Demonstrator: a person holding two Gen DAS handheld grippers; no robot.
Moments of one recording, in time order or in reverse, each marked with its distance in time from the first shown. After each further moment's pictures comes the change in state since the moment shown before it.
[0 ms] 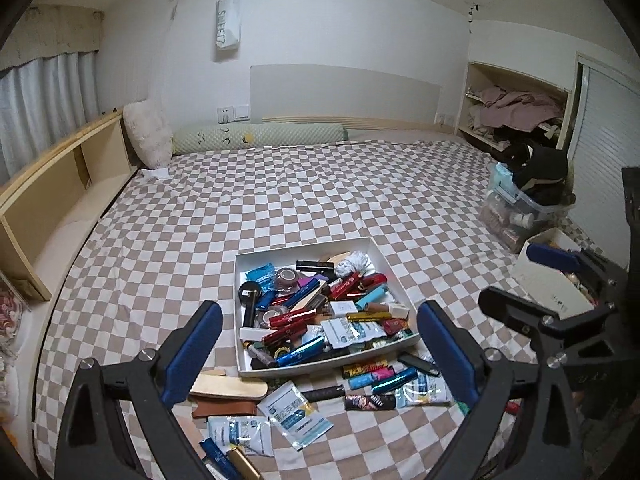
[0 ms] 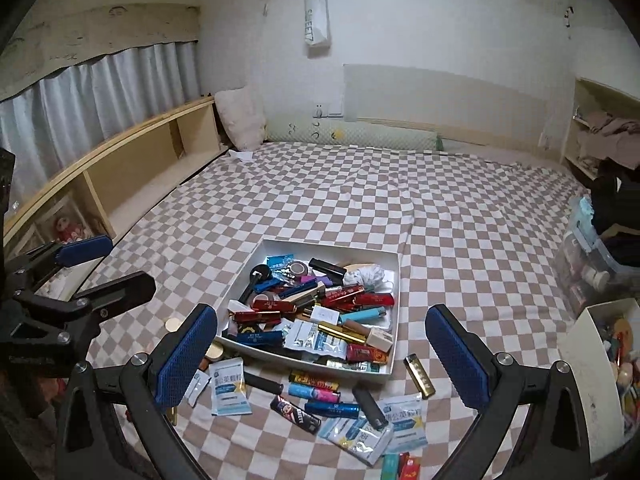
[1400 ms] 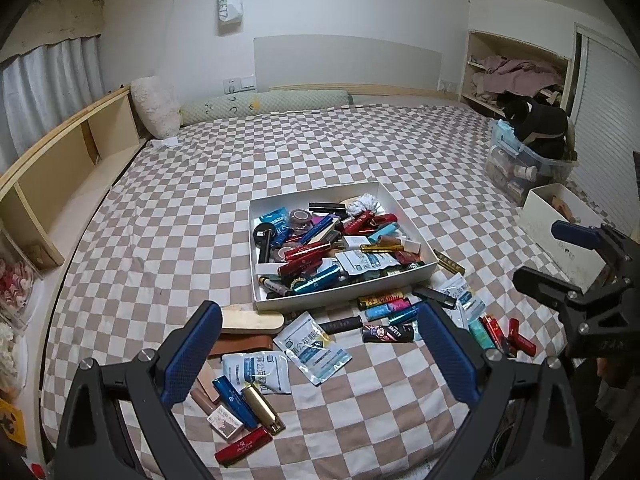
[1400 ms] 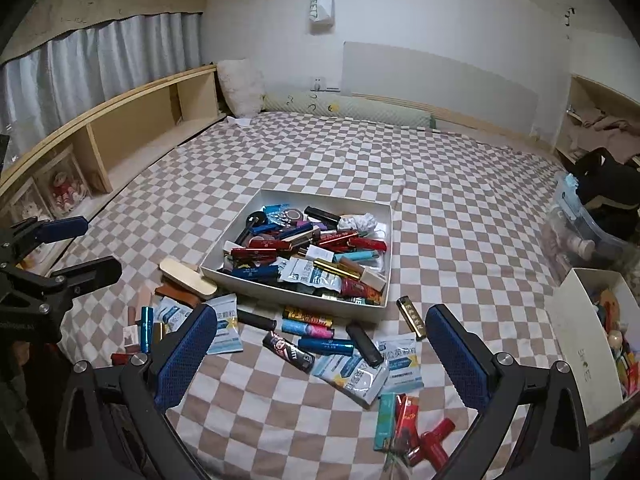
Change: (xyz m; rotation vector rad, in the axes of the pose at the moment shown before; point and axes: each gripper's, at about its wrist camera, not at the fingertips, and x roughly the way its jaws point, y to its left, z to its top) left arm -0.017 0.008 -0.068 0.027 0.100 0.029; right arm -0.015 0.013 -0.067 -0.035 0.074 -0.054
